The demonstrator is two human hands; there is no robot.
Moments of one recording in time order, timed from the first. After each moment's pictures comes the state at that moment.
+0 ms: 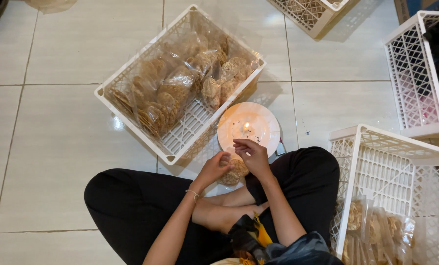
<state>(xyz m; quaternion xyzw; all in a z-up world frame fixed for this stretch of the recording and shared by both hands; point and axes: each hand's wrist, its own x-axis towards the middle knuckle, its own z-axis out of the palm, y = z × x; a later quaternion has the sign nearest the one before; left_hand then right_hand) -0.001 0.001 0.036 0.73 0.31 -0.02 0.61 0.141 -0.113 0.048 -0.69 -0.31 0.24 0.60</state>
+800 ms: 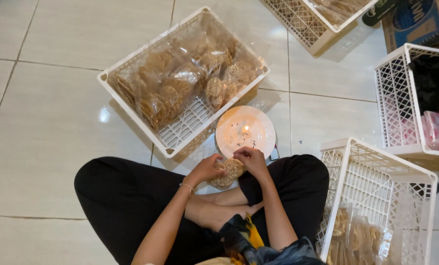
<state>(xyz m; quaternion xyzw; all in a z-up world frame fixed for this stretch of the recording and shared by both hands) -0.014 0.015 0.013 0.75 0.29 -0.13 0.57 0.153 -0.127 0.029 -0.81 -0.26 0.33 0.41</state>
